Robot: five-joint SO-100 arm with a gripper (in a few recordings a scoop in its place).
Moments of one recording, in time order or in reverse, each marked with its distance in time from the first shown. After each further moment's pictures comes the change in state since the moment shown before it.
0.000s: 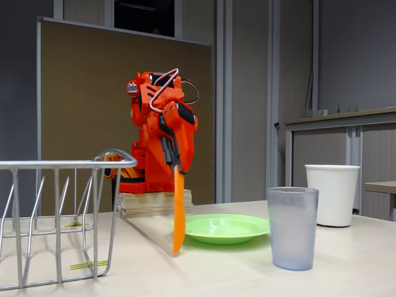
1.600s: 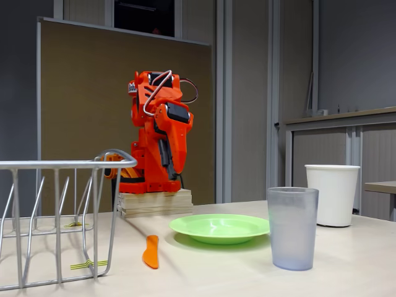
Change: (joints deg) arm -1.4 2.5 -1.5 6.4 18.5
